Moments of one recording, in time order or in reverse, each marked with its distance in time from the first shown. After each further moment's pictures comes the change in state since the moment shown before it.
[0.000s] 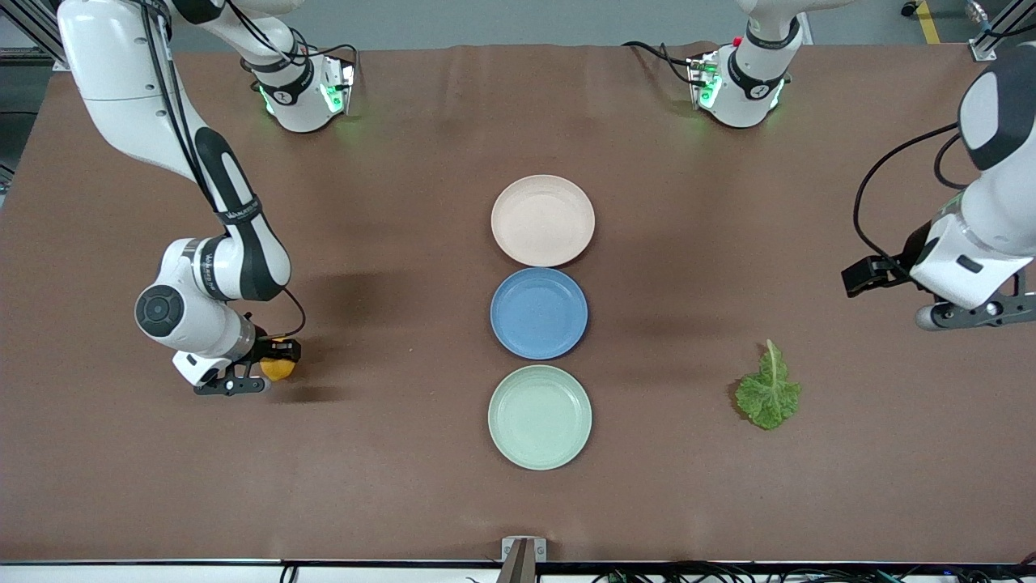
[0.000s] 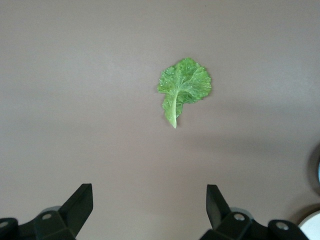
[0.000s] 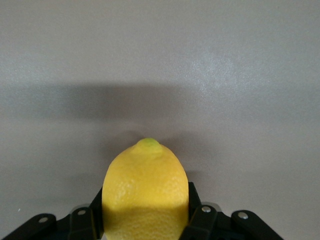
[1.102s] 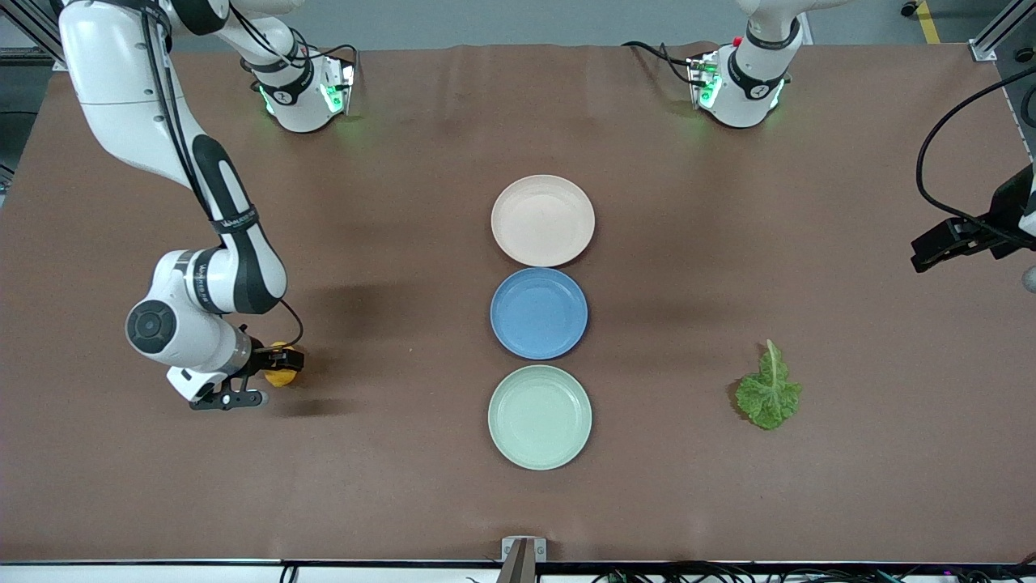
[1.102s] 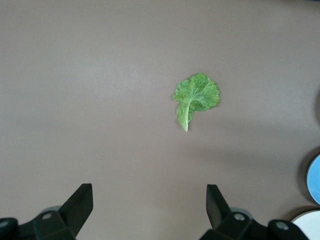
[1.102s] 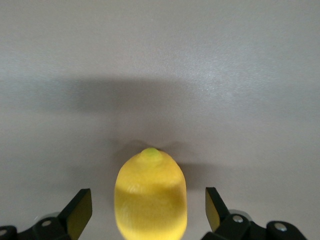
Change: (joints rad) left arm 0.042 -0.020 -0.001 0.156 0.000 -0.120 0.000; right arm -0.005 0.036 -0.002 0.159 0.000 -0.166 -0.016
